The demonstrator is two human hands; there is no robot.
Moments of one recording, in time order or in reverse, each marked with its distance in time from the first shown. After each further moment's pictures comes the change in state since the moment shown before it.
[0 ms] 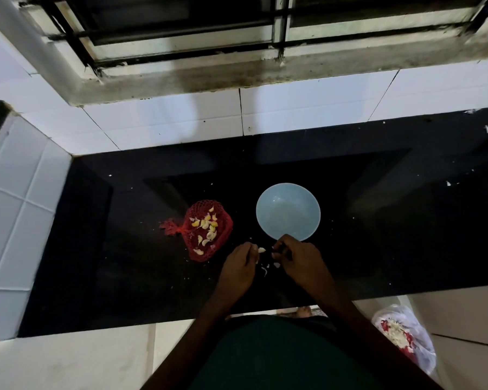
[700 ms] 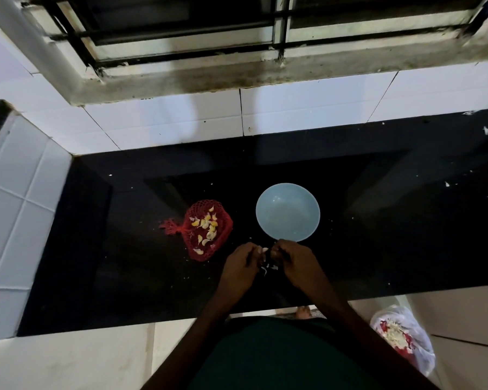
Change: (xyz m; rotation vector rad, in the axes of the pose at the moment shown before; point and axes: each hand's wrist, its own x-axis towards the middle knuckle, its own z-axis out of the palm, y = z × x) left_hand -0.004 -0.002 0.002 -0.061 0.000 0.075; right_hand -0.002 -0.001 0.009 0.011 -0.016 -0.029
